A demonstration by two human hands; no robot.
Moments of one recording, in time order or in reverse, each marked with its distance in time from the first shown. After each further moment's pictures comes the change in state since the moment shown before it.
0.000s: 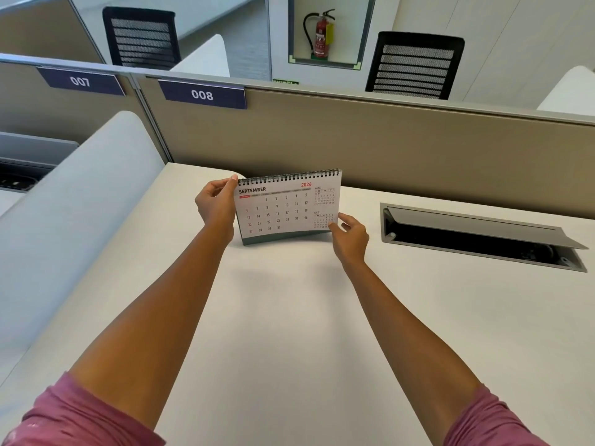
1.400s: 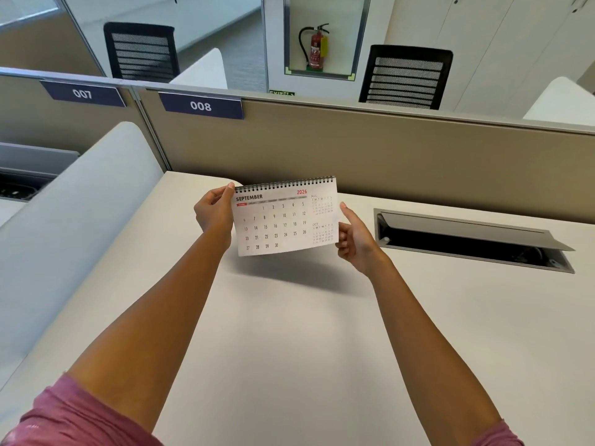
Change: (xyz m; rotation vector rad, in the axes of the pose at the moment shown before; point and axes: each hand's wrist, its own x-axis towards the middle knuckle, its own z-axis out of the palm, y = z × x) left_hand -0.008 0.002 -0.005 0.039 -0.021 -0.013; right_hand -0.008 -0.042 -0.054 0.356 -0.534 0.403
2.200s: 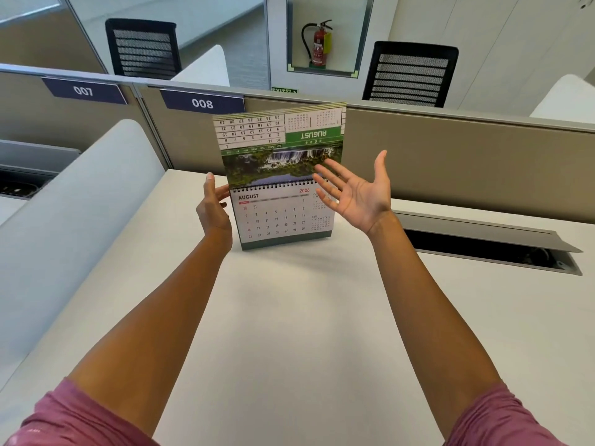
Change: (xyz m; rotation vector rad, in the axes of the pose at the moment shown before) left_hand 0.001 -0.002 0.003 -0.110 -0.008 -0.029; right_hand 0.008 -0.070 0.020 0.525 -0.386 -0.182
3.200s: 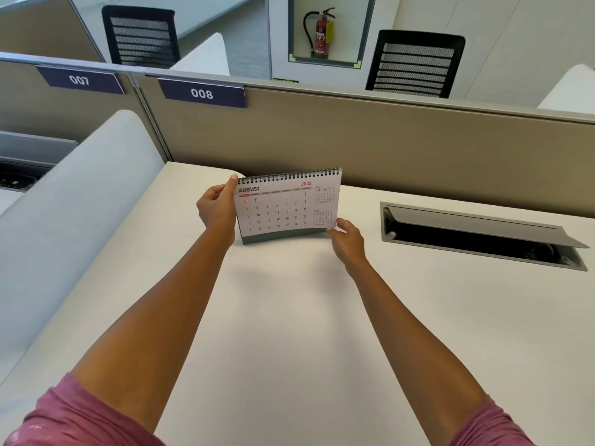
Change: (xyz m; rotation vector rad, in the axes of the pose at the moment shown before) left_hand 0.004 -0.007 -0.001 0.084 0.040 -0.003; right_hand 0.002 0.099 -0.067 -0.997 0.653 -0.057
